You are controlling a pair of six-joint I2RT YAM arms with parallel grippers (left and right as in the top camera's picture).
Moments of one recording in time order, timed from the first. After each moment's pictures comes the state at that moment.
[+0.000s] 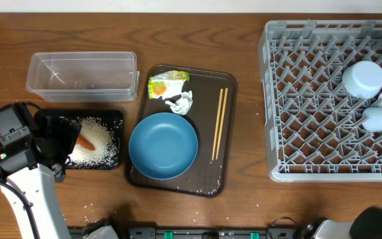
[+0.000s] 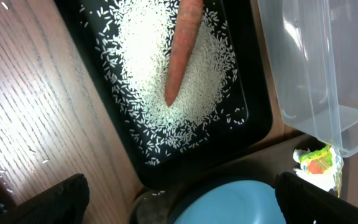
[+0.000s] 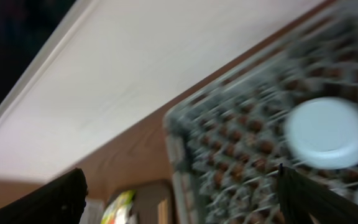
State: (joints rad) left arm 0.50 1.13 1.05 -1.12 0.11 -0.78; right arm -0.63 1.53 1.84 -1.01 -0.76 0.28
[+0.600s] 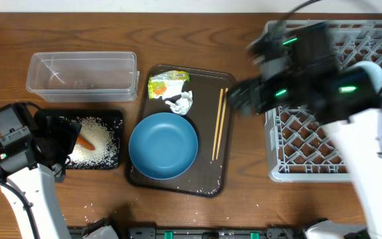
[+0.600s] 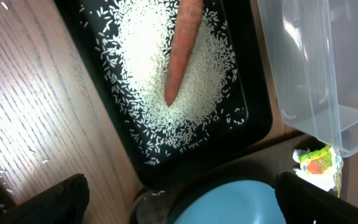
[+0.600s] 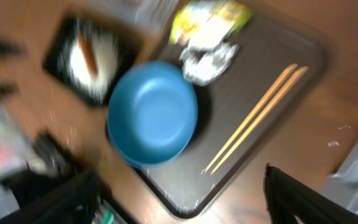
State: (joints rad) left arm 0.50 1.13 1.05 -1.12 0.11 -0.78; right arm 0.46 1.51 1.68 -1.19 -0.41 0.10
